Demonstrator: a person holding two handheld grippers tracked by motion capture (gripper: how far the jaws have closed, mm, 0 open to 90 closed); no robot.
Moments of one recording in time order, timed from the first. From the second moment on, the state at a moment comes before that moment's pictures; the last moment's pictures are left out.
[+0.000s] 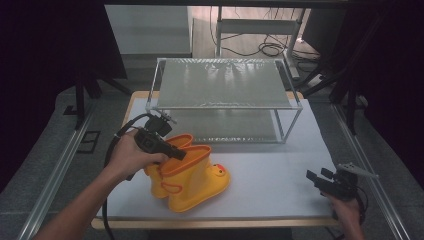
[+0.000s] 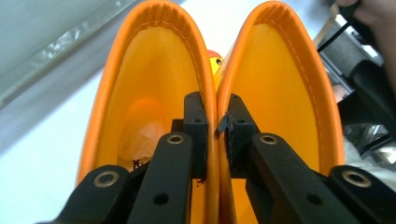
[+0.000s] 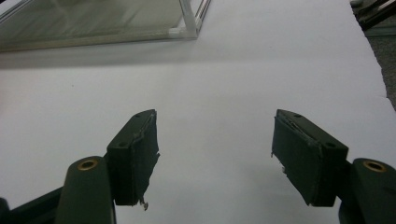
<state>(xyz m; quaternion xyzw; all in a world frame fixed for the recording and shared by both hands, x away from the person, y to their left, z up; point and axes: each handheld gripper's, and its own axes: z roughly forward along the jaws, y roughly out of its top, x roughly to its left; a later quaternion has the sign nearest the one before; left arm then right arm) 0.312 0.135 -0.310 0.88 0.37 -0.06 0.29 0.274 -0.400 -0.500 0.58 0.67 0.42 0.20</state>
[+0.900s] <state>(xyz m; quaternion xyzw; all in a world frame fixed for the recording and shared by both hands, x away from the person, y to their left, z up) 0.331 0.087 -0.235 0.89 0.31 -0.06 0.32 0.273 -0.408 -0.498 0.59 0.66 0.42 0.20</state>
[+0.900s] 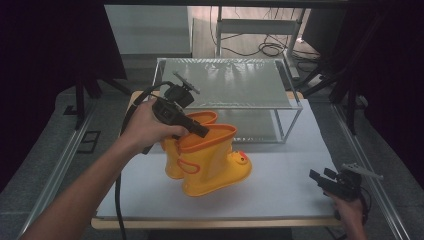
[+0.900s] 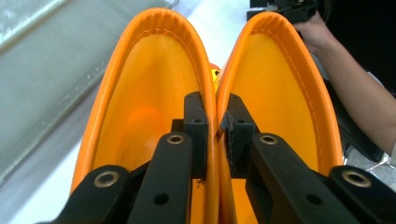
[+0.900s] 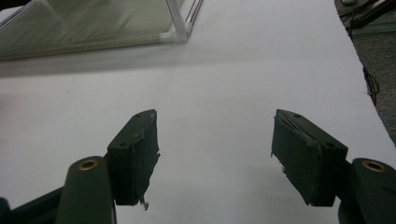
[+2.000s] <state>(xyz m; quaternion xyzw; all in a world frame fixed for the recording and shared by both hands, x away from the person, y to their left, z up) 0.381 0.038 -0.131 0.88 0.32 -0.03 0.36 0.272 -0.418 -0.502 0.60 0.64 0.43 0.20</state>
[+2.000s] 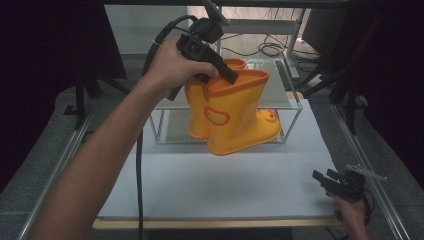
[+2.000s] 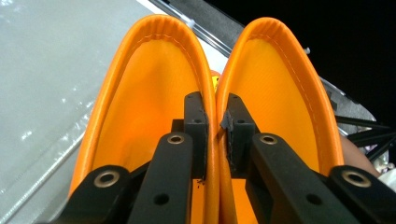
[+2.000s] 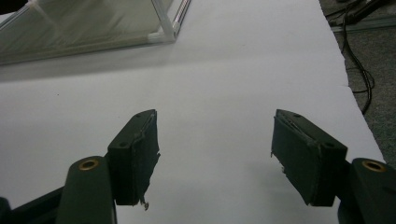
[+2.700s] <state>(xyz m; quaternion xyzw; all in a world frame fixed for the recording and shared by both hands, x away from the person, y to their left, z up) 0.457 0.041 -0.121 0.82 0.43 0.03 0.38 0.271 -0.422 -0.501 0.61 0.64 0.43 0.20</state>
